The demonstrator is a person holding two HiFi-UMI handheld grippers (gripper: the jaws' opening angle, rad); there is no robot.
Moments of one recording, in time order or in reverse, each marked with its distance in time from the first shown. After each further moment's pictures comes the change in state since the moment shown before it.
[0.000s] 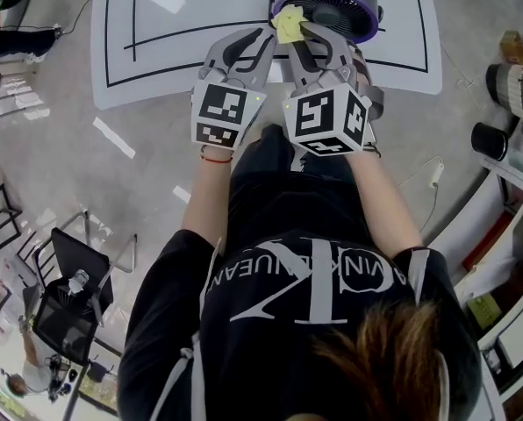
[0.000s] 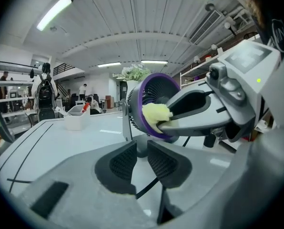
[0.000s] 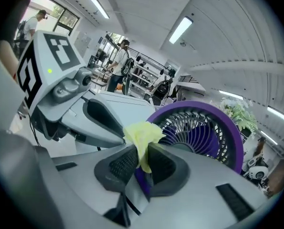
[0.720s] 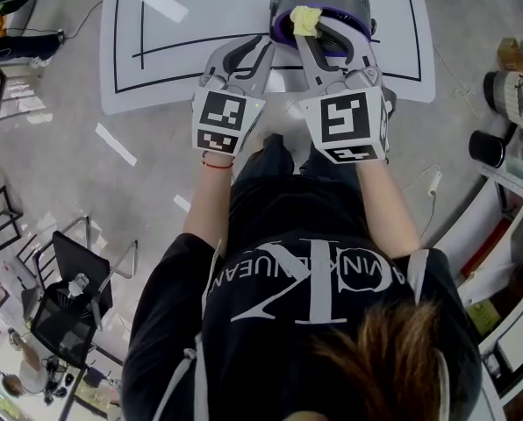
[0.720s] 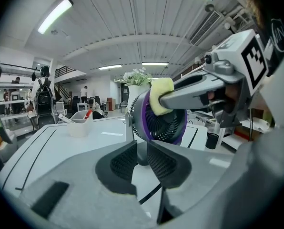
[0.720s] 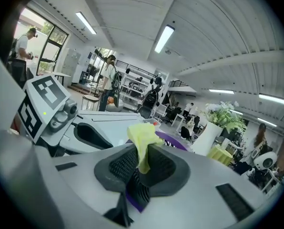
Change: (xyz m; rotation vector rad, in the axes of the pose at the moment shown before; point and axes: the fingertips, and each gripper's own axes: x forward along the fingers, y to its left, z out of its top) left arm -0.009 0.003 0.025 0.008 -0.023 0.024; right arm -0.033 -0.049 0.040 0.161 -0.127 -0.032
